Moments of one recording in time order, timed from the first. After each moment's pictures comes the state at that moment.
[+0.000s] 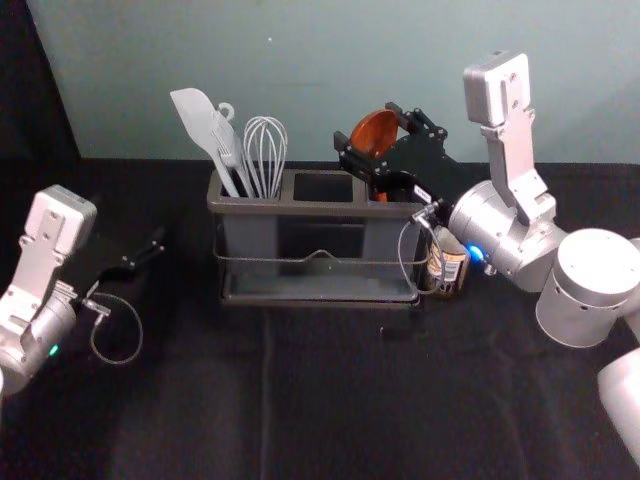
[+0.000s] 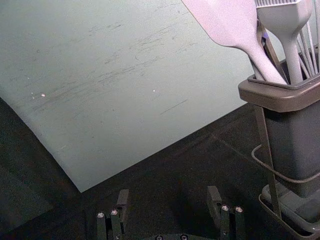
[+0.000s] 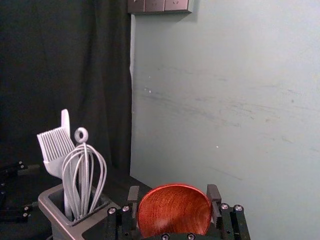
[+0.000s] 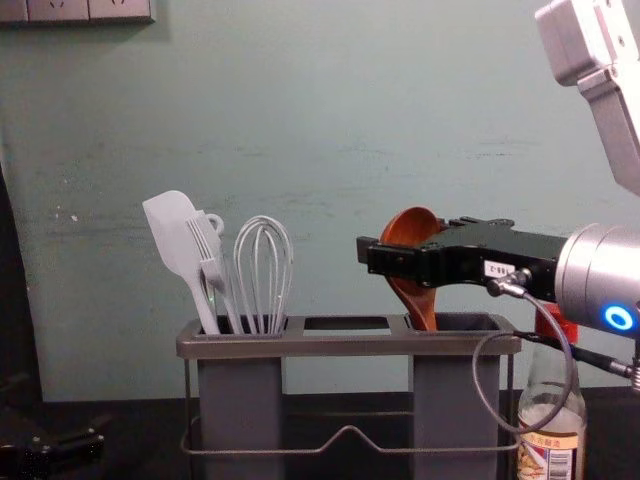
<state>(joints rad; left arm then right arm) -0.20 0.60 0.45 -1.41 -0.25 -0.12 0.03 0.37 0.24 -0.35 -1.50 0.19 0.11 0.31</state>
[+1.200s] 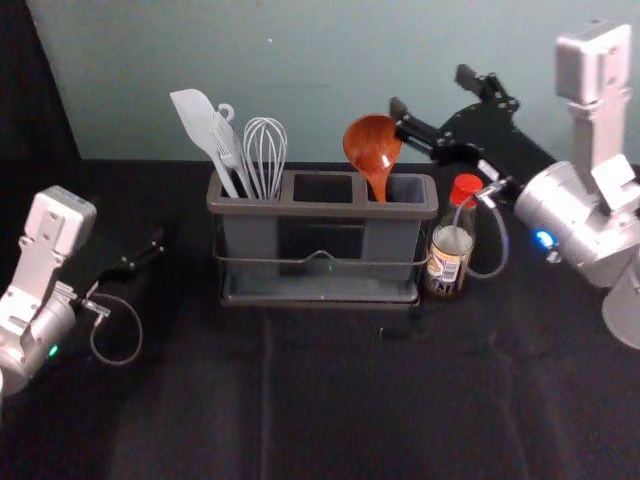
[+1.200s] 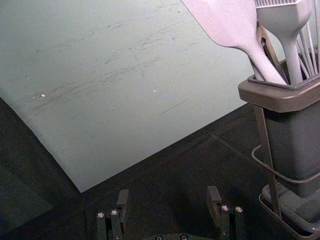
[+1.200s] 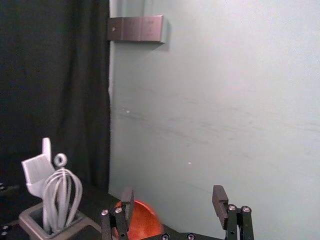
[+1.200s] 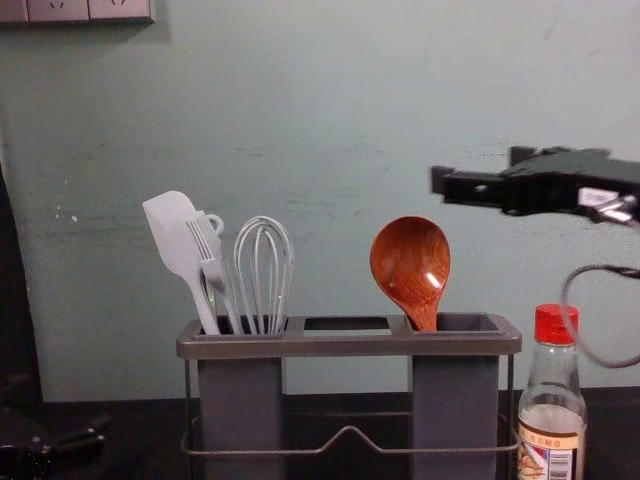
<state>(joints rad) -0.20 0.60 0.45 -1.41 -0.25 -0.12 0.03 0.28 0.31 -0.25 -1.69 0.22 0.14 0.28</state>
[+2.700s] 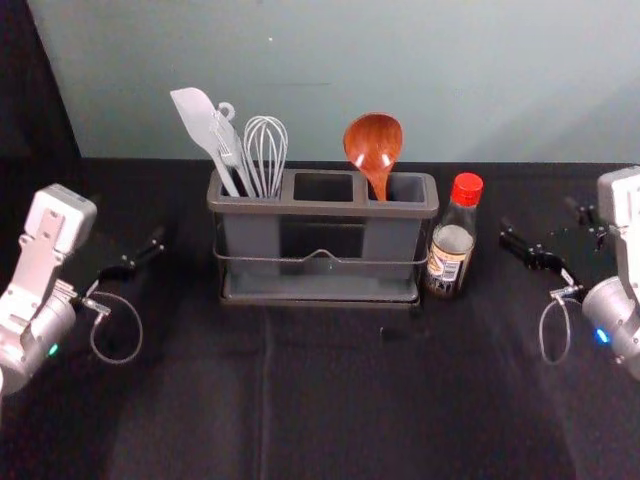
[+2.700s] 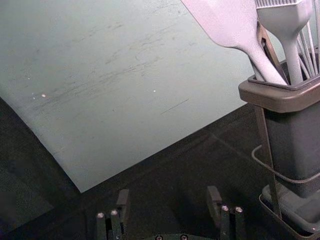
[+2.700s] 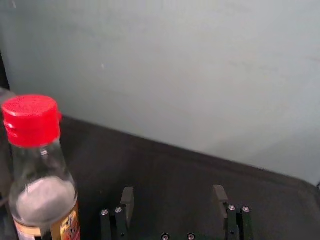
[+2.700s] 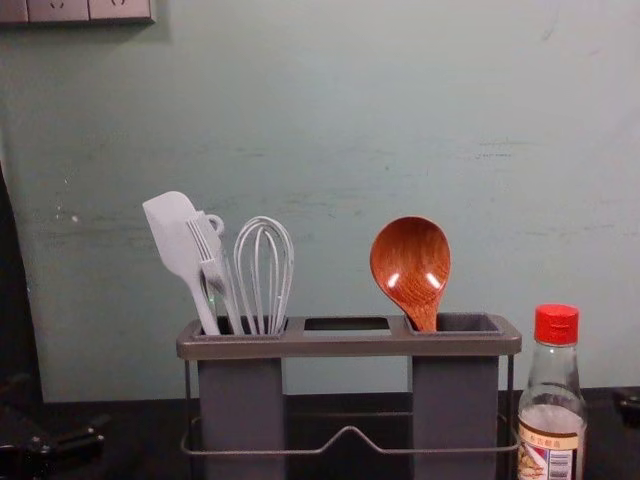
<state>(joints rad) -0.20 0.60 0.45 -1.41 -0.25 -0.12 0.03 0.17 0.30 -0.10 -1.39 0.07 0.03 0.17</state>
